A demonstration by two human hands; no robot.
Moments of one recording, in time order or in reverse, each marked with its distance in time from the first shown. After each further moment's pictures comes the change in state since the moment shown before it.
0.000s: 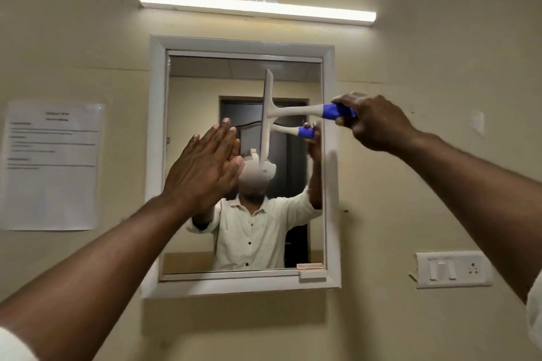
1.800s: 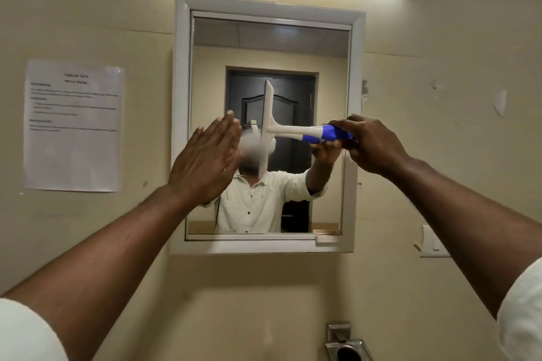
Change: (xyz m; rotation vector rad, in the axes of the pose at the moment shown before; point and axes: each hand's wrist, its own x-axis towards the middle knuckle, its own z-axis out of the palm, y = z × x) left_hand -0.045 -0.036 0.017 -0.044 -0.069 -0.033; right_hand -0.055 -0.048 0.053 0.093 -0.113 0.016
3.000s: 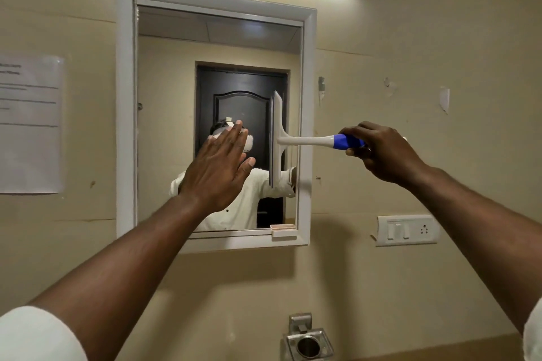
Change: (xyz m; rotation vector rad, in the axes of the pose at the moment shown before) left_hand 0.016 0.086 0.042 -0.095 0.029 0.082; right_hand -0.057 0.081 -0.045 -0.112 -0.053 0.037
